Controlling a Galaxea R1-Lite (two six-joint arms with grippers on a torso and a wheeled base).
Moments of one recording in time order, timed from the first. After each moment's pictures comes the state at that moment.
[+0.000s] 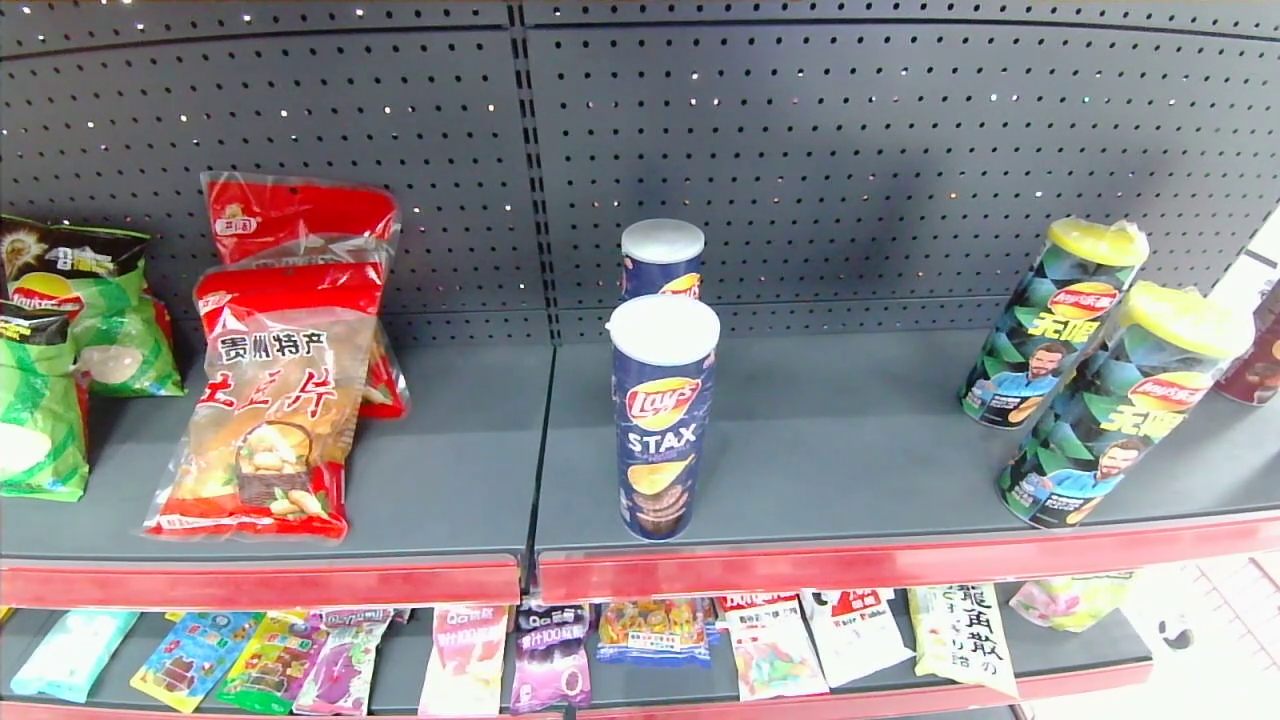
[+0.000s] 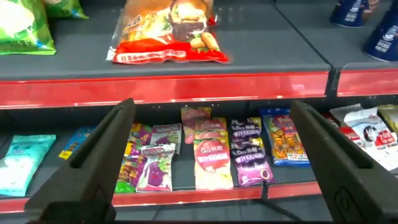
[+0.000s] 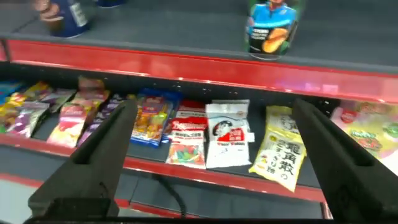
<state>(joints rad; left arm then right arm) 0.00 0.00 0.00 0.01 -0.03 -0.01 0.15 0.10 -0.02 -0.03 -0.01 0.01</state>
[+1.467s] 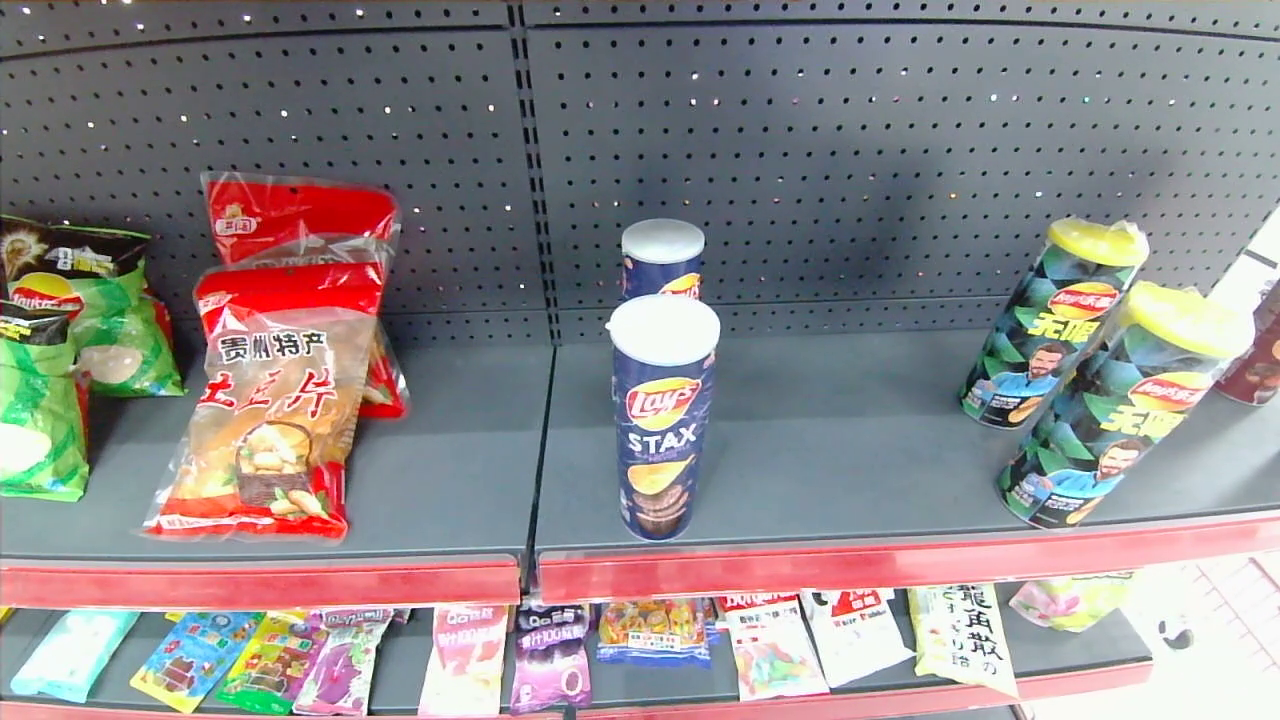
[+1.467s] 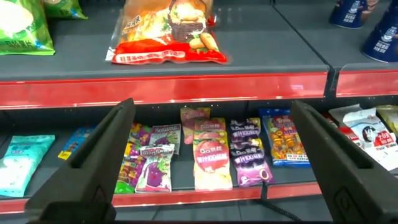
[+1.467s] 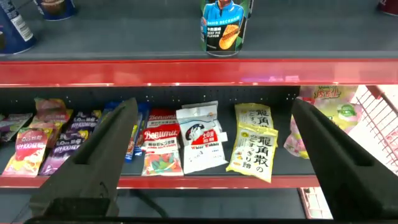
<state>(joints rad) 0.00 0.00 0.00 0.01 -0.03 -0.01 0.00 0.01 0.00 0.00 0.04 -0.01</state>
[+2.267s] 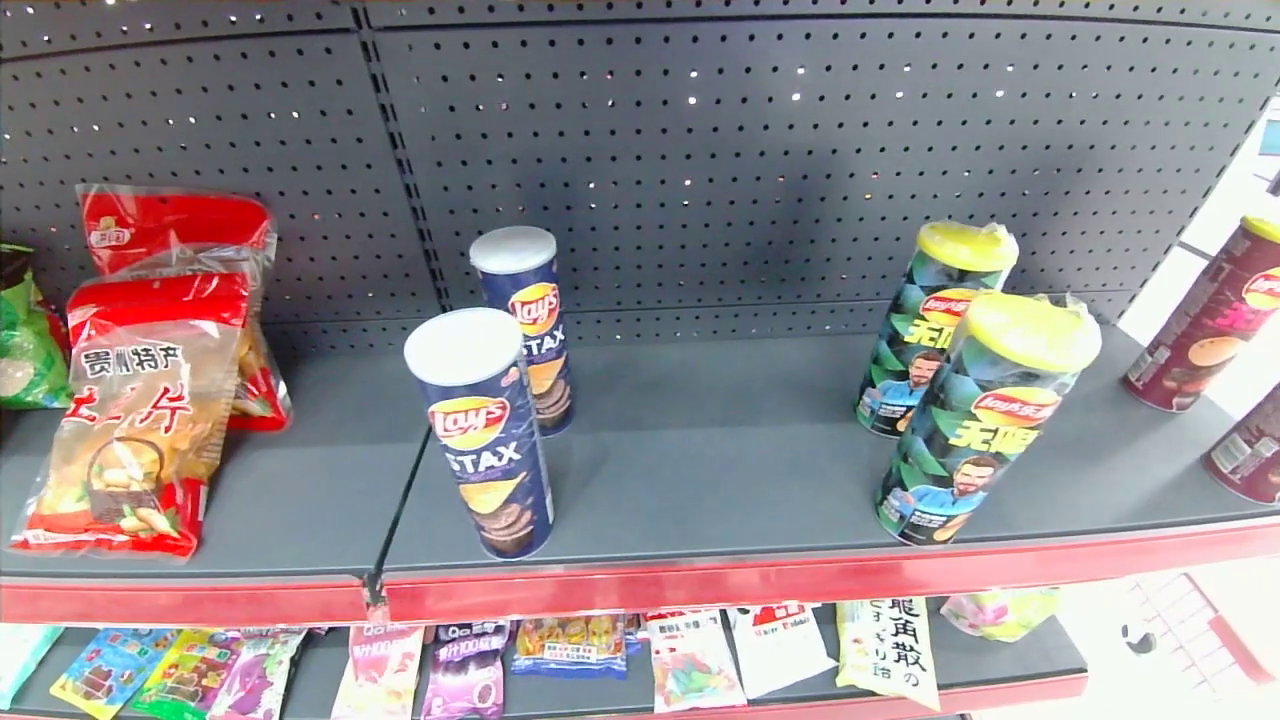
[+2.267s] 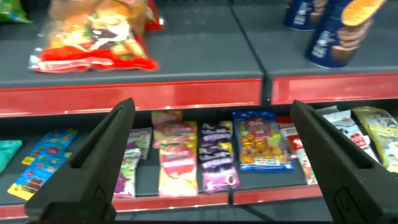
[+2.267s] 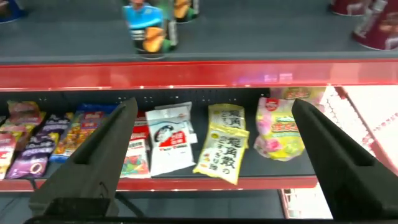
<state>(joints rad) 0.00 0.00 0.00 0.01 -0.03 -0.01 0.00 0.00 0.00 0.00 0.04 0.00</state>
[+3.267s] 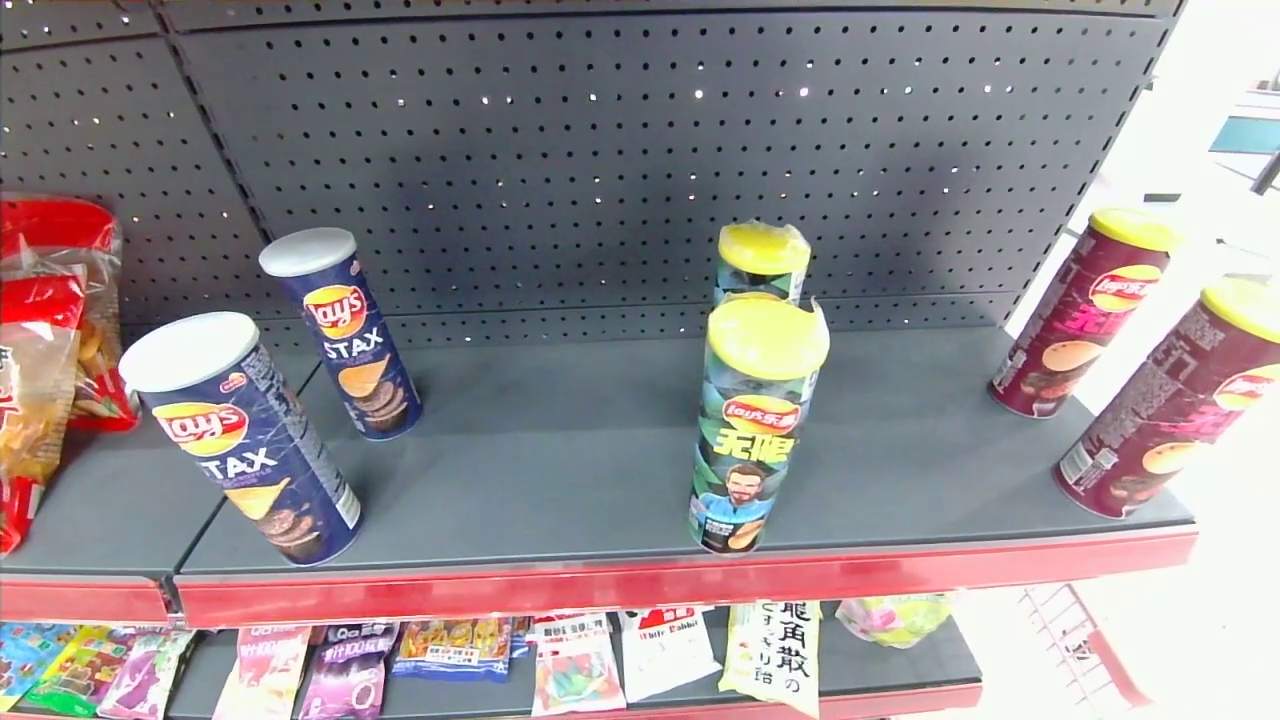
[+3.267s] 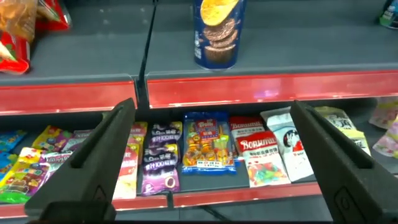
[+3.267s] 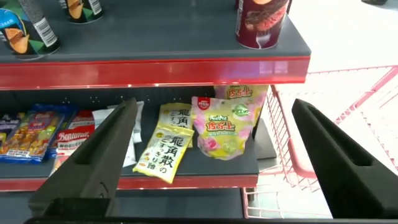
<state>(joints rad) 0.00 0.00 0.00 0.01 -0.03 -0.01 0.00 0.00 0.00 0.00 0.04 0.00</state>
